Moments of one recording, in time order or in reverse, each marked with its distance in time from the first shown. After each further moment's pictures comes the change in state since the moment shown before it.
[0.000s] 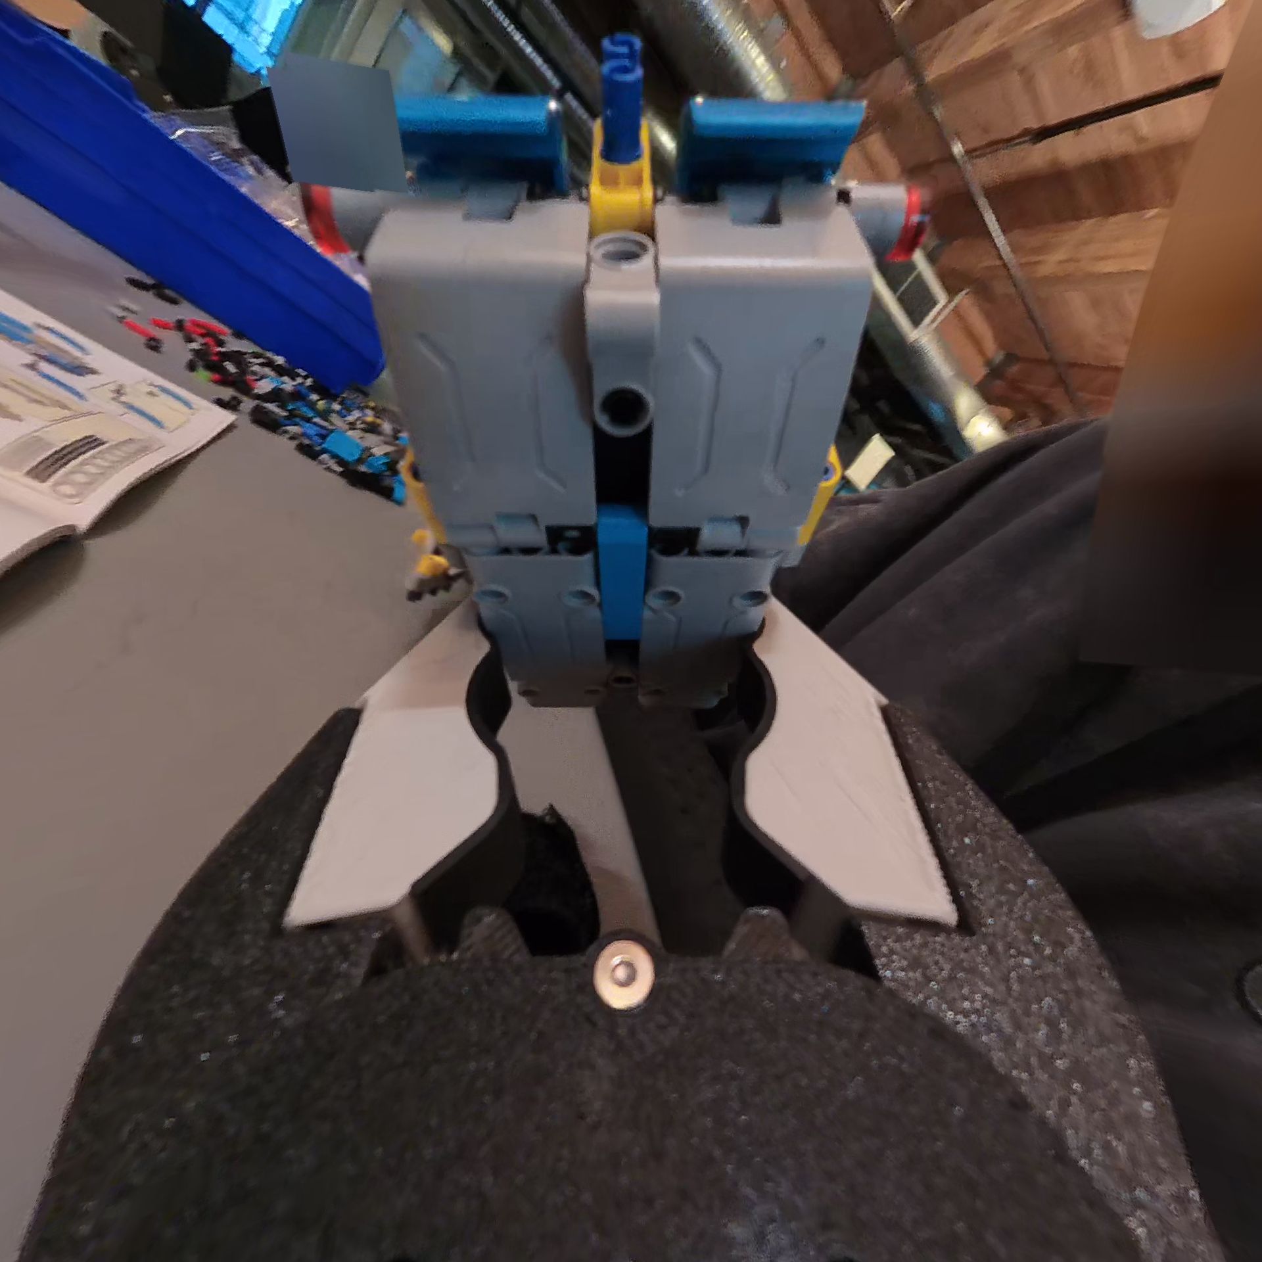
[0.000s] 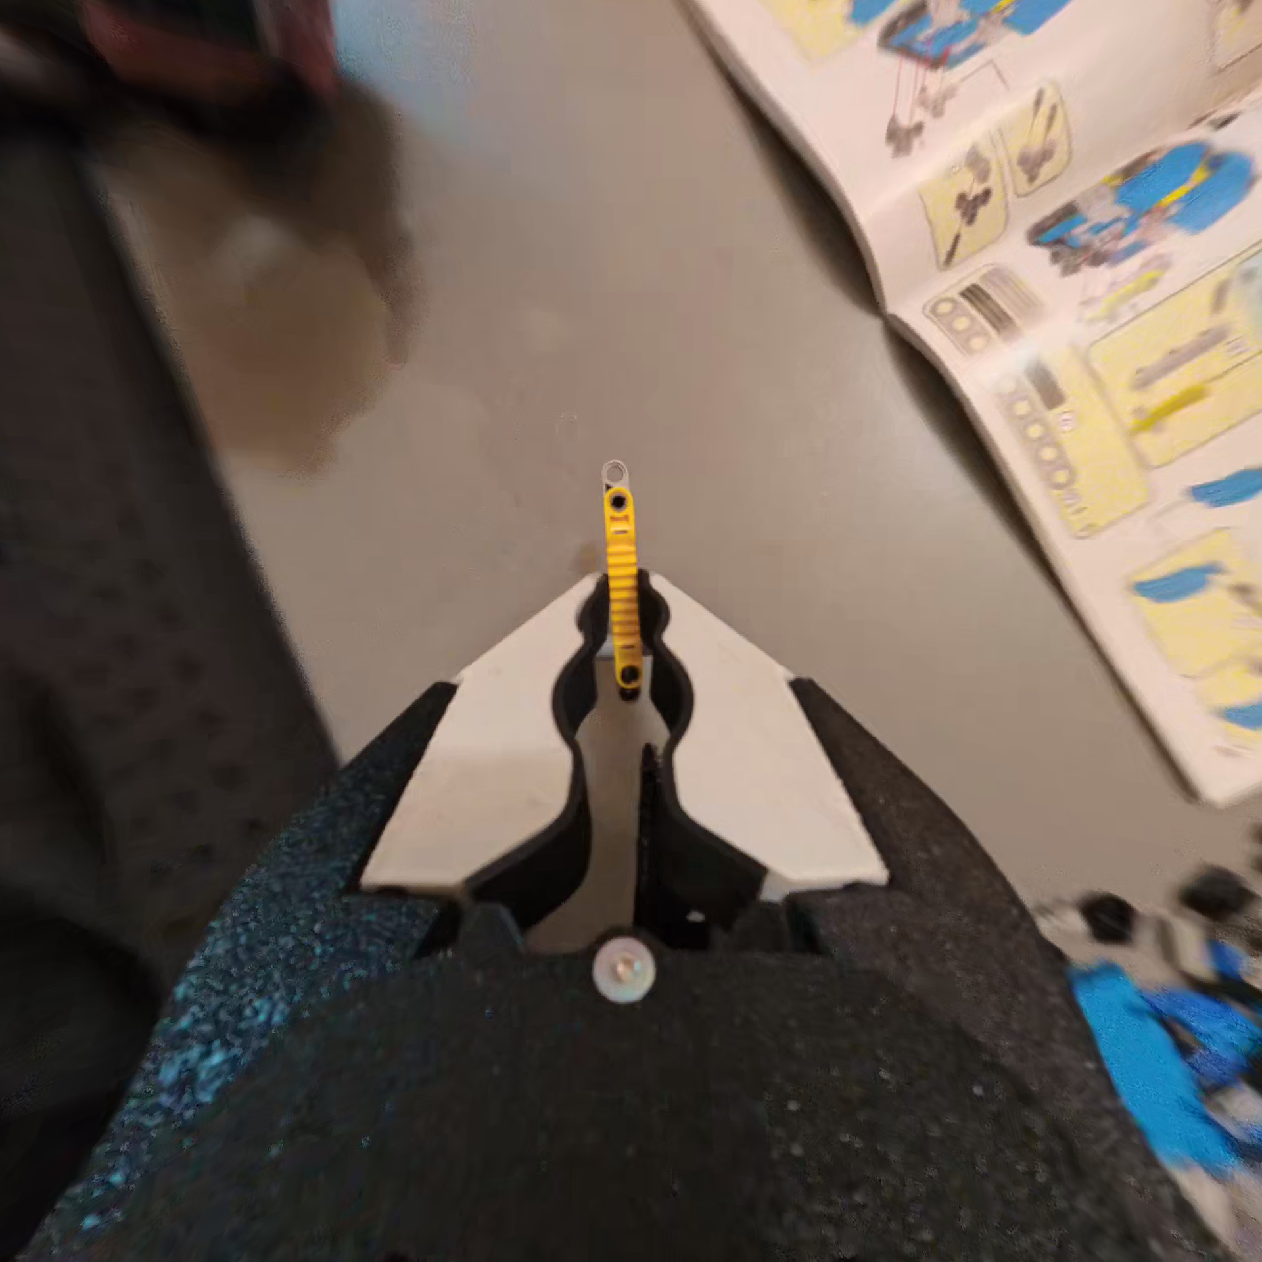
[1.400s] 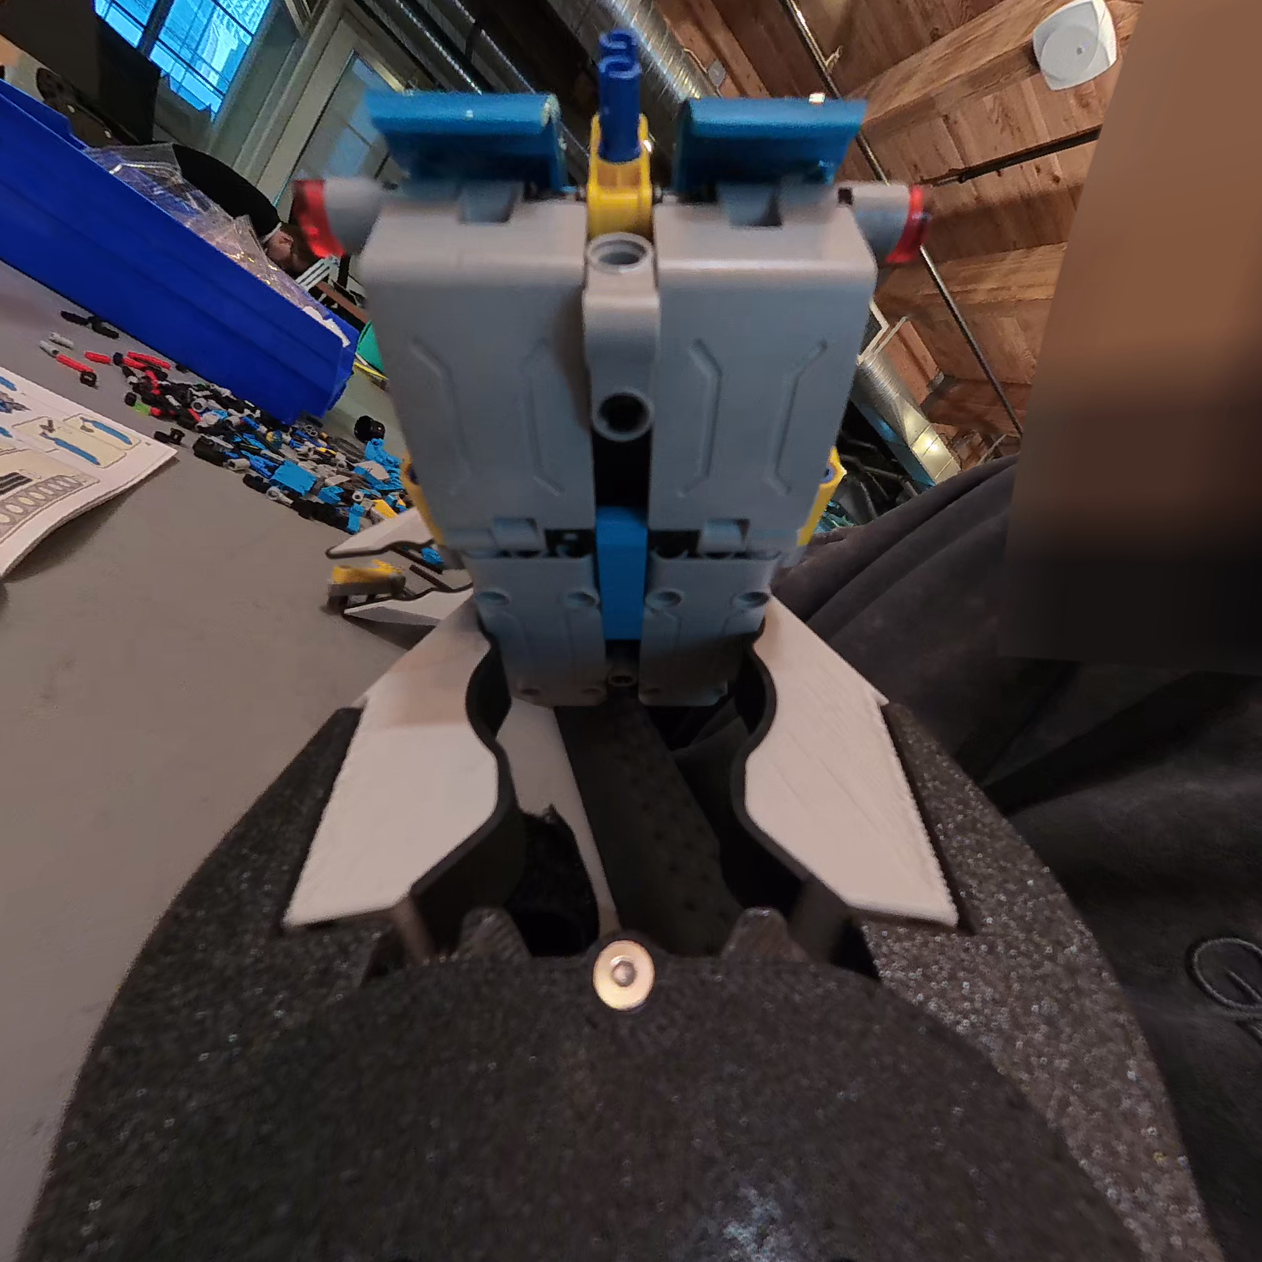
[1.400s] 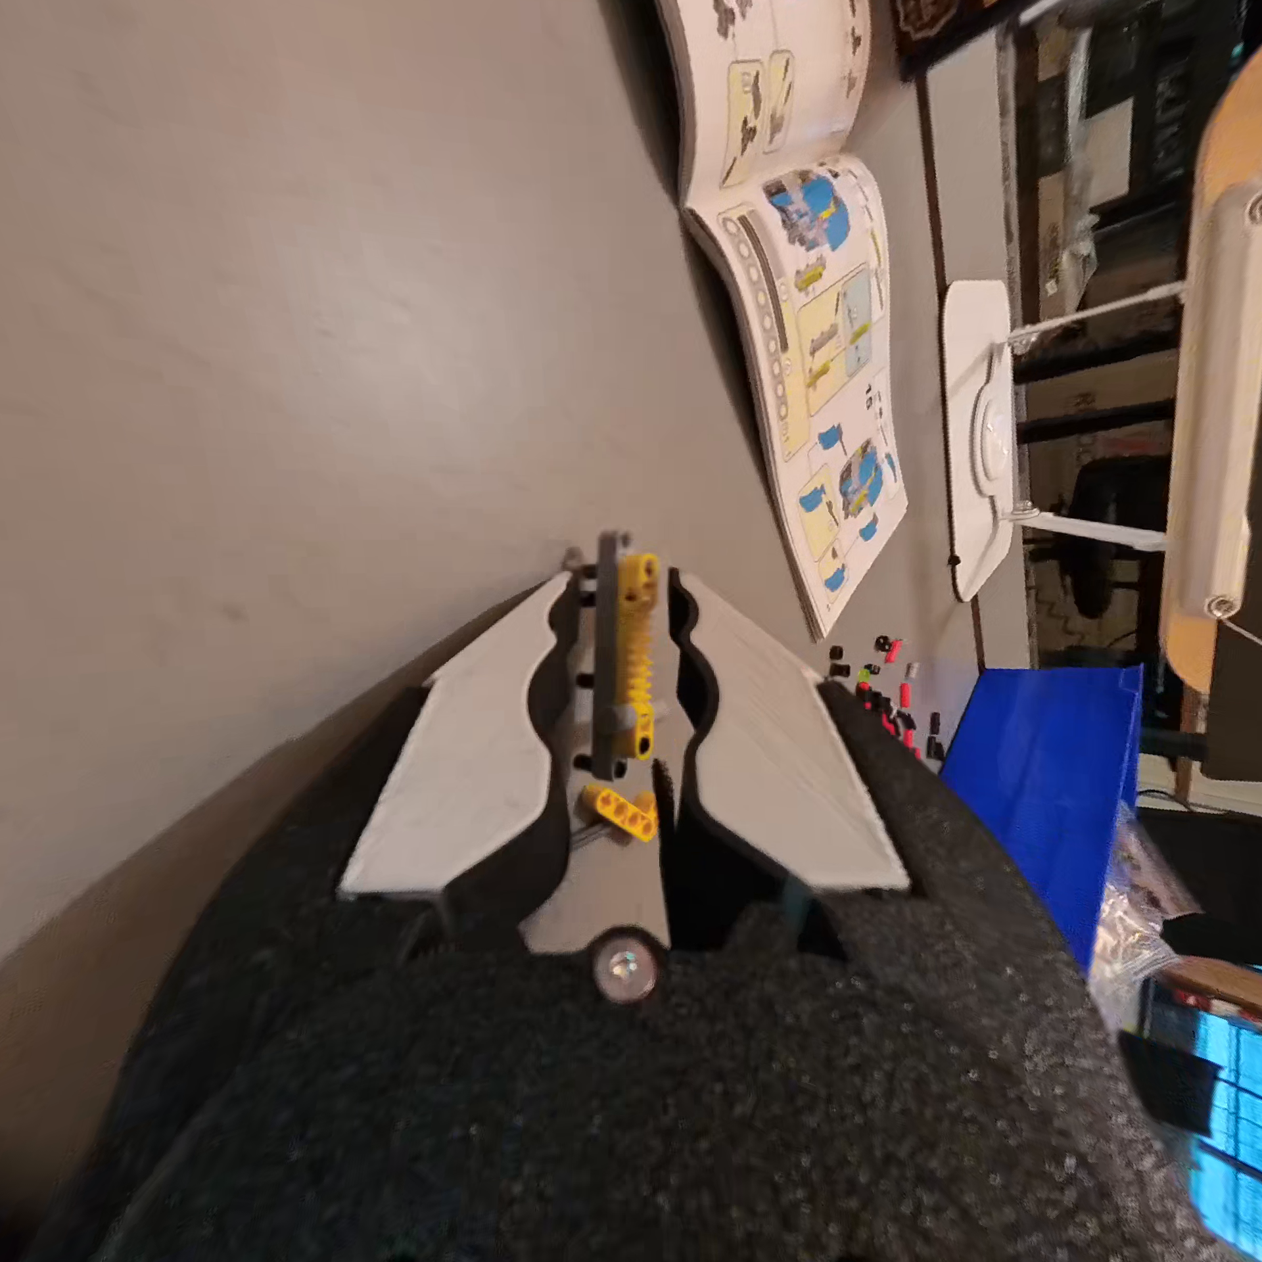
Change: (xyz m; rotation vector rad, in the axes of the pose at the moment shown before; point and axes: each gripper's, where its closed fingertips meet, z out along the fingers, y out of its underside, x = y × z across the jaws) left arm 0.013 -0.005 0.003 0.035 0.061 0.008; right arm 0.046 0.035 -0.001 -0.106 0.825 -0.401
